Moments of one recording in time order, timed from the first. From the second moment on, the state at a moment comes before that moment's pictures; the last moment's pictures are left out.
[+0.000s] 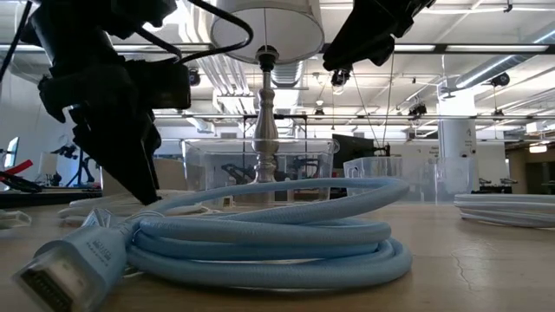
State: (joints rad) left arm -0.37 1.55 0.76 -0.26 -0.21 -0.66; right arm 0.27 1.47 1.07 -0.35 0.31 0.31
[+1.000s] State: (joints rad) left arm -0.37 1.61 0.76 -0.19 -0.26 -0.67; right arm 0.27 1.47 1.07 -0.36 0.31 0.31
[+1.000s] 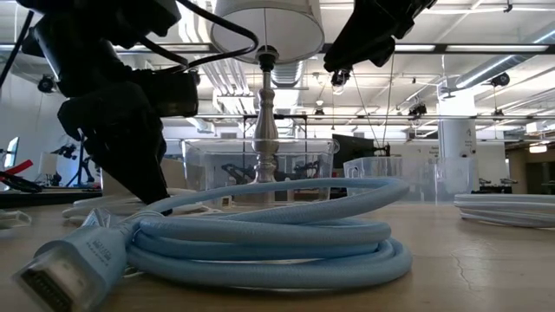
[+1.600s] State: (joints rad) left arm -0.42 1.60 1.00 -0.49 -0.23 -0.63; right arm 0.27 1.47 1.07 -0.36 0.31 0.31
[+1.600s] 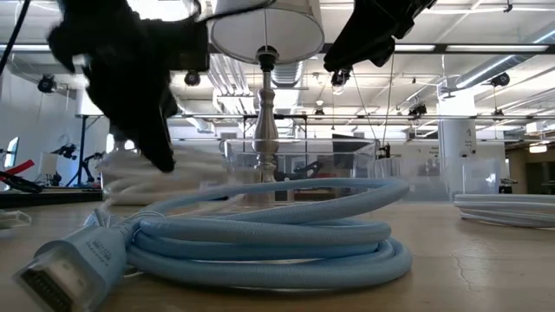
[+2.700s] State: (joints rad) left arm 0.05 1.62 1.51 -0.74 0.26 0.06; right arm 0.32 1.47 1.06 -0.55 0.12 0.41
